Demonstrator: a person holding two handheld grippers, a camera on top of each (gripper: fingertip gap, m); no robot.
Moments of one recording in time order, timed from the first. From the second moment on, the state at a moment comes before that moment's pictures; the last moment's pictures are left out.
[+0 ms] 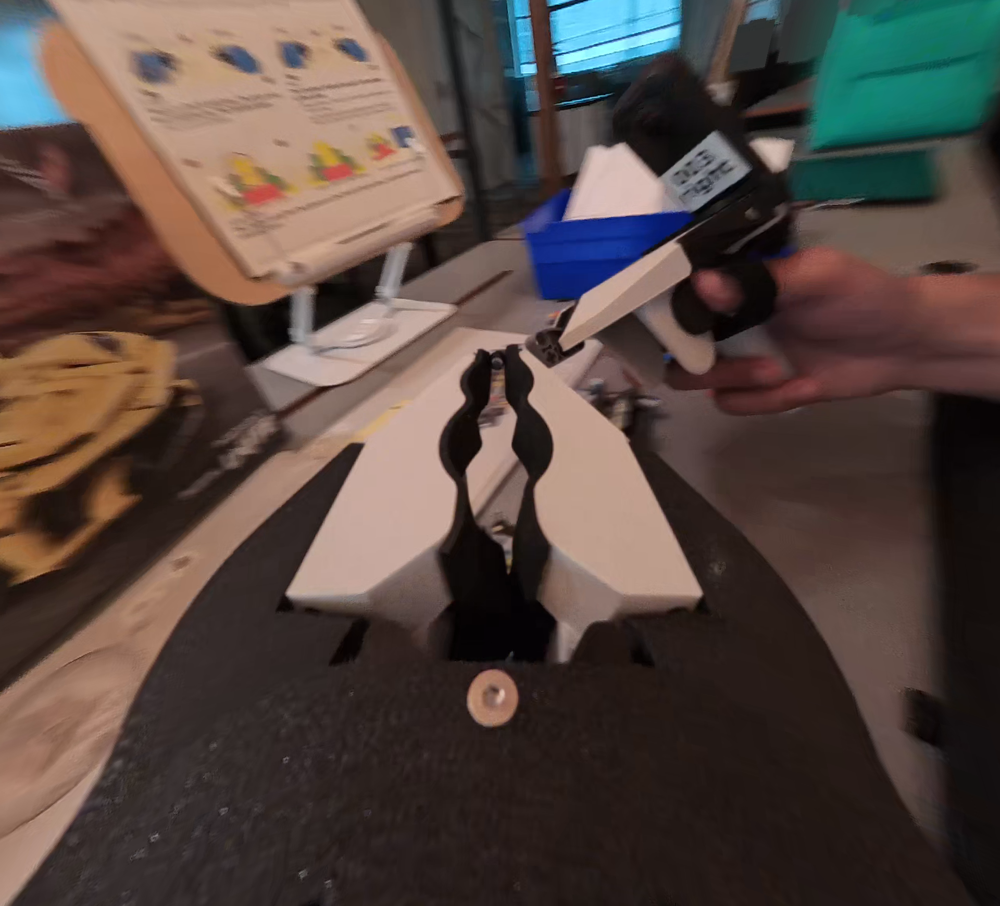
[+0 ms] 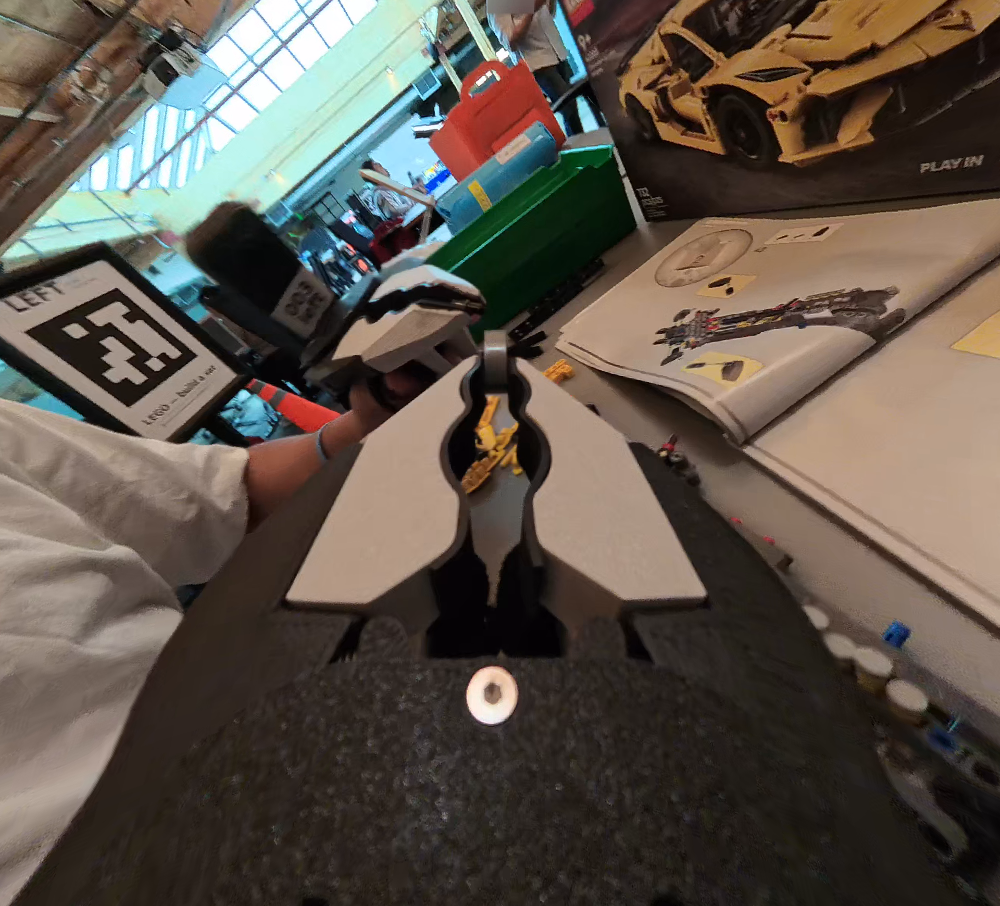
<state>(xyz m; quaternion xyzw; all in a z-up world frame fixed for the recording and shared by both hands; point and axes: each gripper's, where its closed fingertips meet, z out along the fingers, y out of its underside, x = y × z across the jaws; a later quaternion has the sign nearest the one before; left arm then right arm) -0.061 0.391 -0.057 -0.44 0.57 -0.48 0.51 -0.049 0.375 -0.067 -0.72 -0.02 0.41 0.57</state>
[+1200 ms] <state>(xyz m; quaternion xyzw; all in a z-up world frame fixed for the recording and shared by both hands) -0.059 0.398 -0.089 -0.31 0.65 -0.13 0.68 -0.054 0.397 -0.093 -0.78 -0.13 0.17 0.59</state>
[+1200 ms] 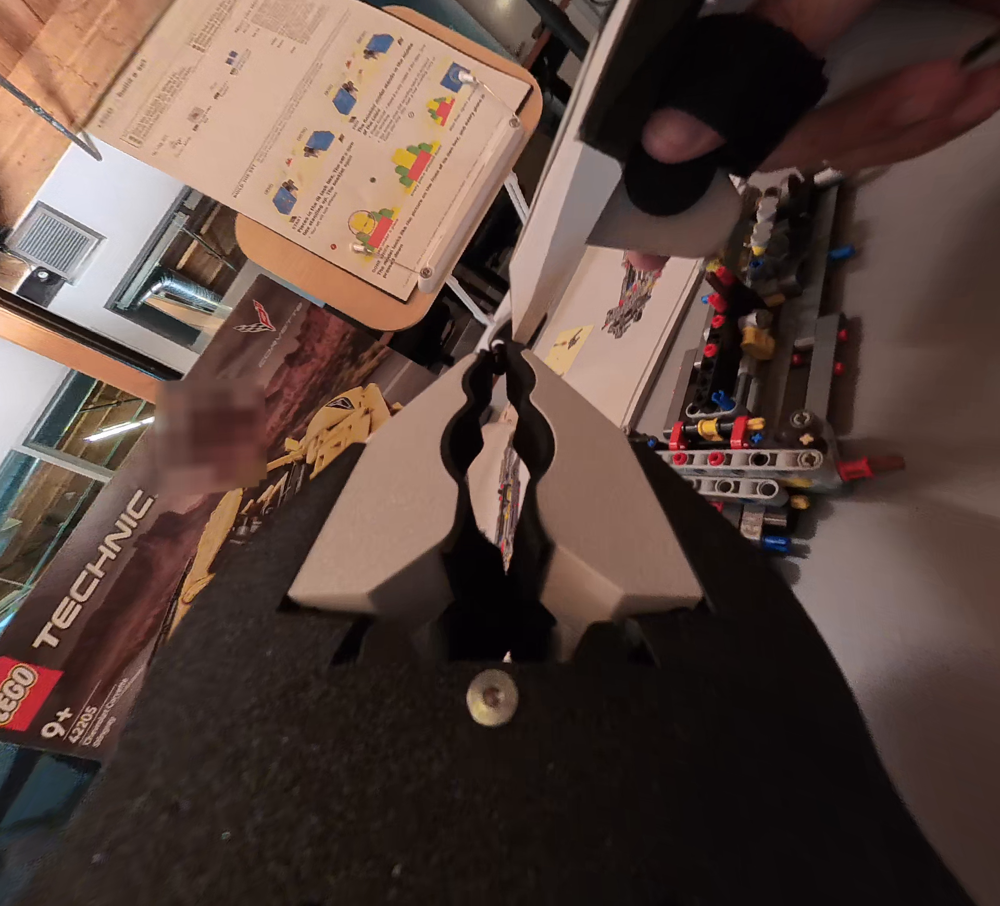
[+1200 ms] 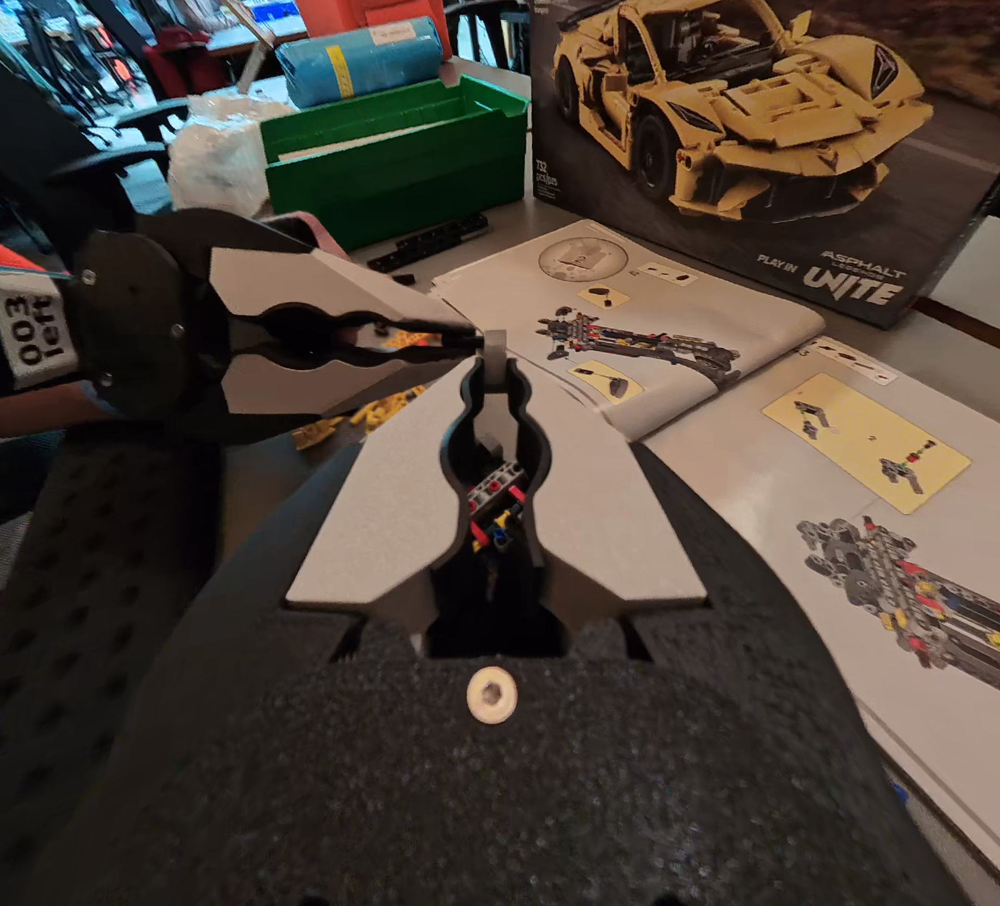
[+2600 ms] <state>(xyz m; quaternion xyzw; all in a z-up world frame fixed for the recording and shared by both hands) -0.059 0.371 -0.101 -0.30 0.68 -0.24 0.62 -0.062 0.371 -0.107 -0.78 -0.14 0.35 0.50</state>
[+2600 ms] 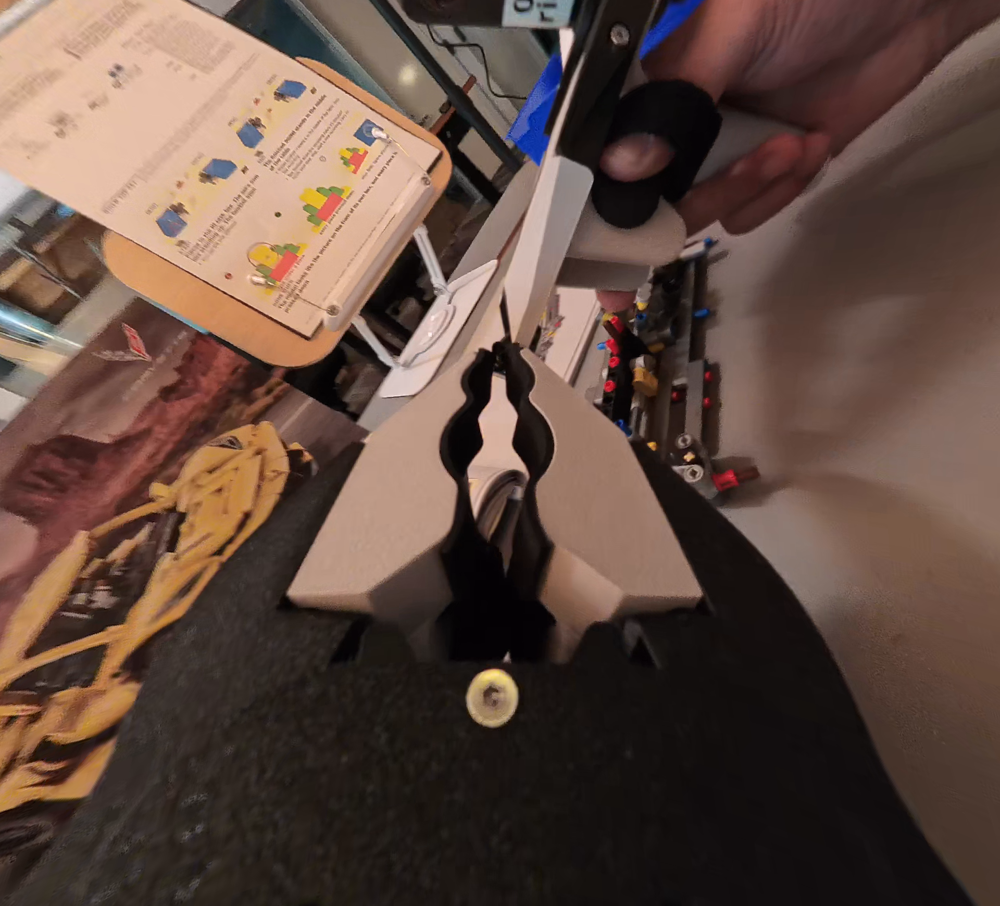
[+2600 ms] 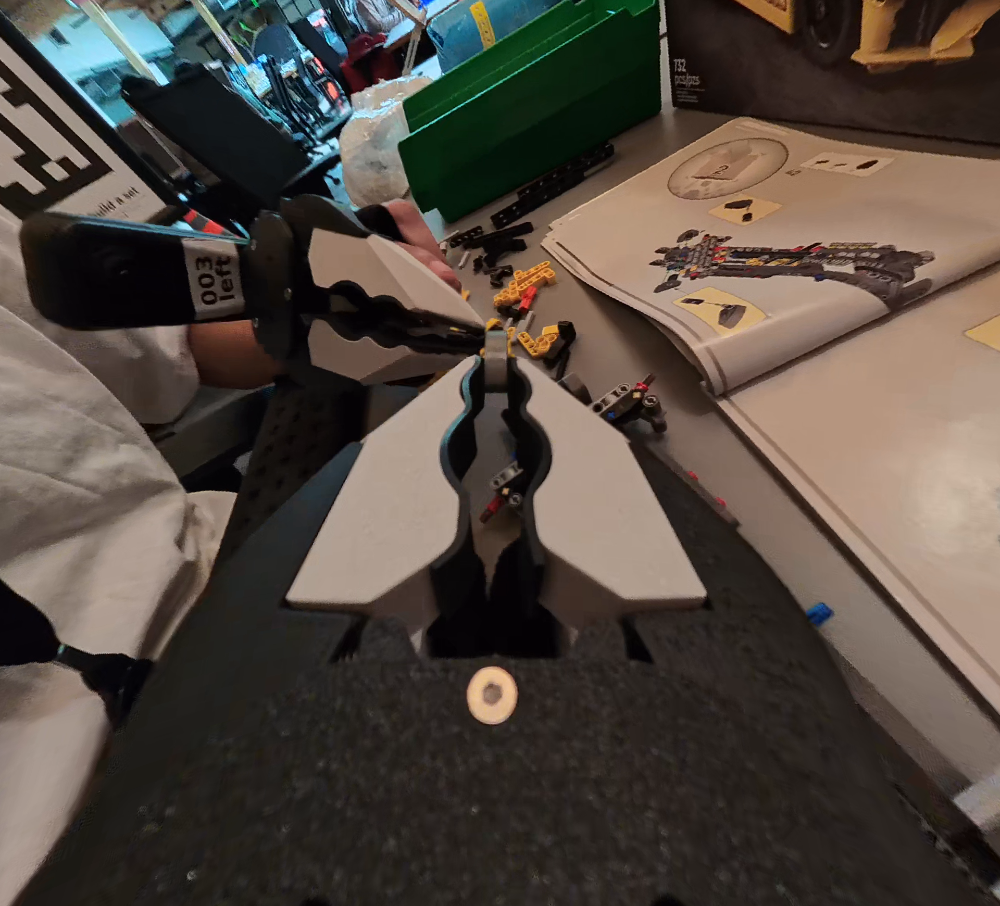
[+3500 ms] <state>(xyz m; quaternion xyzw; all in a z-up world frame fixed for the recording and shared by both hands) -0.048 0.388 -0.083 -0.56 0.45 -0.63 0.30 -0.036 0.396 -0.088 -0.73 -0.17 0.04 0.66</state>
